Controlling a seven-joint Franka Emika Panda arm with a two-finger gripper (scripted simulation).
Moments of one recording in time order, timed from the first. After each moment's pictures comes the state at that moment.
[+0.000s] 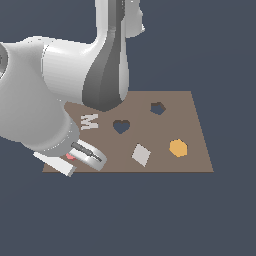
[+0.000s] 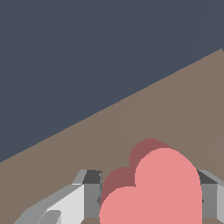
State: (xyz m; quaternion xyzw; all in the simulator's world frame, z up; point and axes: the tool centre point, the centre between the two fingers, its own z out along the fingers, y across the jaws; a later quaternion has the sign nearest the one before) arm 0.095 -0.148 0.033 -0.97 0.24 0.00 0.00
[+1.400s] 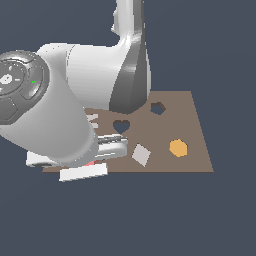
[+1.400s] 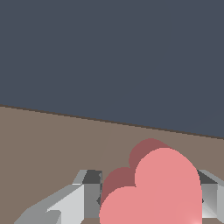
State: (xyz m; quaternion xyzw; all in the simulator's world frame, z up) arm 0.115 -0.103 0.035 -1.00 -0.07 0.00 0.00
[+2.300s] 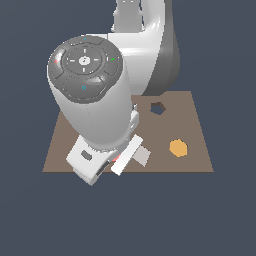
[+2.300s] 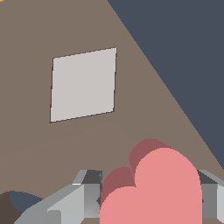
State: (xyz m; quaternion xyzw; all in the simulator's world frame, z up) arm 0.095 -0.039 0.037 -0.89 -0.47 0.00 0.00
